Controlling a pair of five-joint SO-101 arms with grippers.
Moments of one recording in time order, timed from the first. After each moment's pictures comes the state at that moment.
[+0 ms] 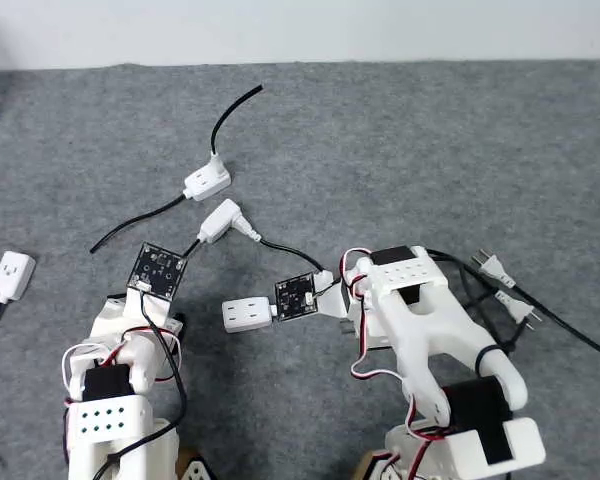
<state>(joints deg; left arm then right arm) -13.1 -67.3 86.5 48.0 -23.2 -16.4 -4.7 44.0 59.4 81.3</state>
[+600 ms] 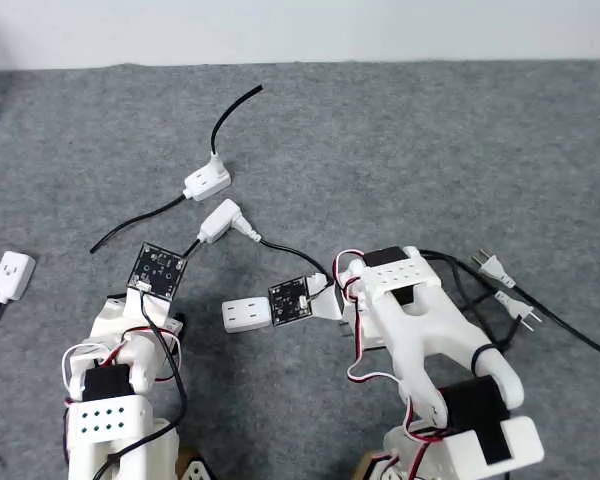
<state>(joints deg) -13.1 -67.3 86.5 48.0 -23.2 -18.2 -4.7 43.8 59.3 82.1</state>
